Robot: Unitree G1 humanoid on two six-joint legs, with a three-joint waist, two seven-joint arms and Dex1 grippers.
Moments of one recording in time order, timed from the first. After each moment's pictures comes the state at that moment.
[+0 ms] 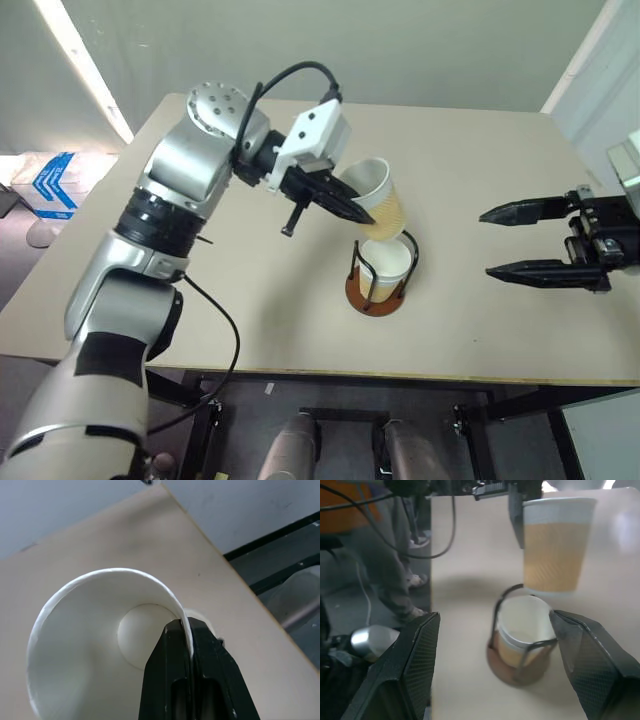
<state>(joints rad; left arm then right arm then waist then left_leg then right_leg) -1.28 0.63 -0.44 0.32 -0.39 0.28 -1.58 -0.47 -1.17 -0.35 -0.39 0.93 0.86 1.29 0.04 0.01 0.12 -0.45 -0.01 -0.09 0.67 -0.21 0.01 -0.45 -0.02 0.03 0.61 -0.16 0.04</state>
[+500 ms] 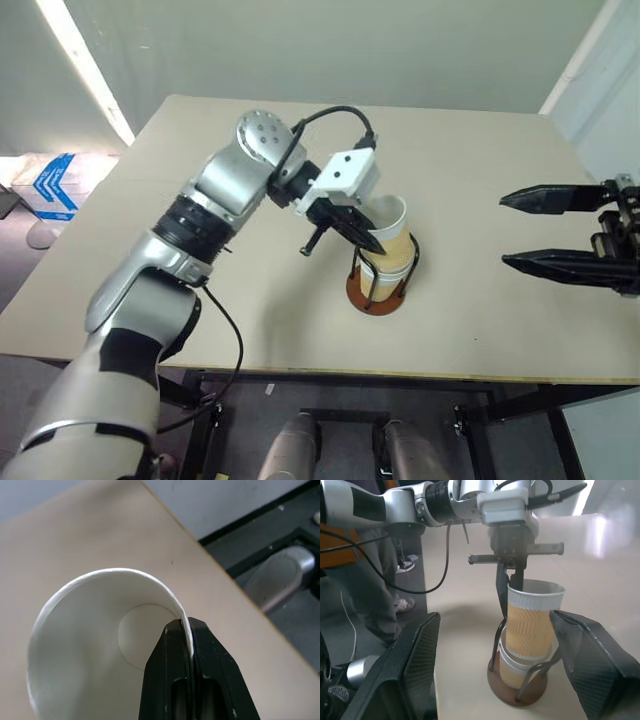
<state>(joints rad) -1.28 0.56 -0.60 0.43 -0.34 0.14 -1.58 -0.40 -1.18 -0.54 -0.48 1.12 0.98 1.10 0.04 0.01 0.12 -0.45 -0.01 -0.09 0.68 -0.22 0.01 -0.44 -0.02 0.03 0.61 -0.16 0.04</state>
